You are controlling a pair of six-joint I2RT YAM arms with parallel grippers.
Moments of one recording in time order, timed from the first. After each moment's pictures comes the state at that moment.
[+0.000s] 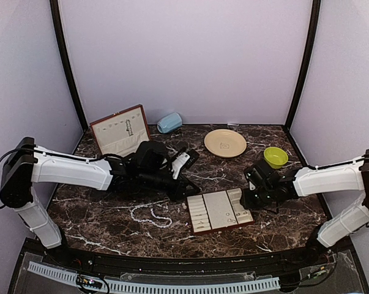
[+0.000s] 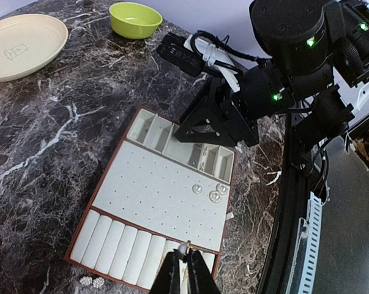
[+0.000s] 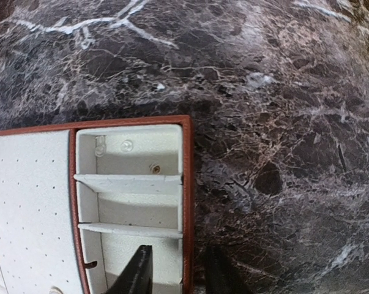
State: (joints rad) left arm -0.97 1.63 0.99 0.08 0.33 -0.26; right arm 0.77 1.40 0.63 -0.31 0.16 0.57
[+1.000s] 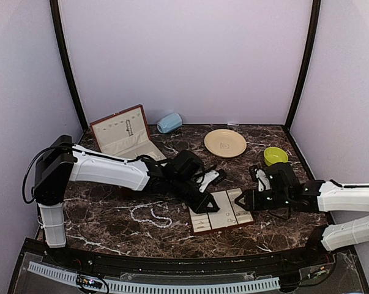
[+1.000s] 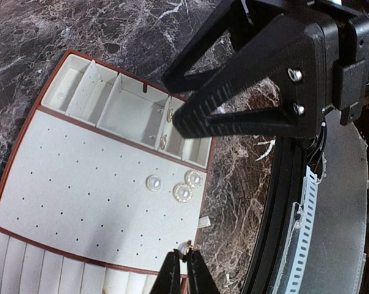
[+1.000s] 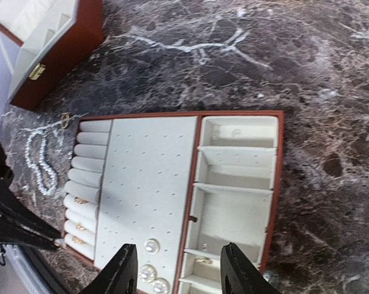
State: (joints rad) left arm -1.07 1.96 1.34 -0.19 0.42 -0.26; right arm 0.77 1.08 0.46 -0.16 -0.07 0.61
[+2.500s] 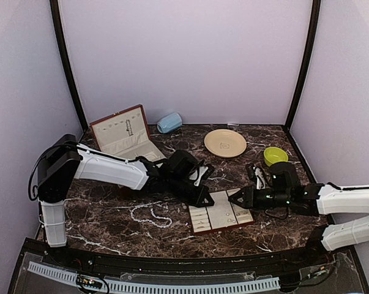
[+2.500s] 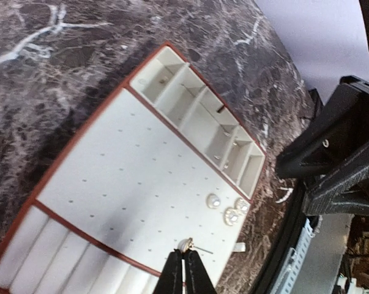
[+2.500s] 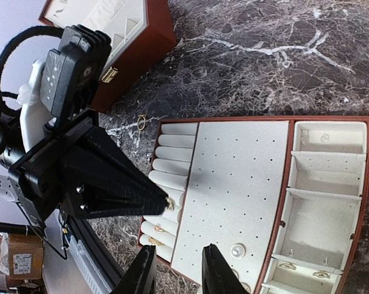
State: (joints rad) left arm -1.02 1.99 1.29 -0.07 0.41 -0.58; right arm 0.77 1.06 0.40 0.08 -0.29 0.77
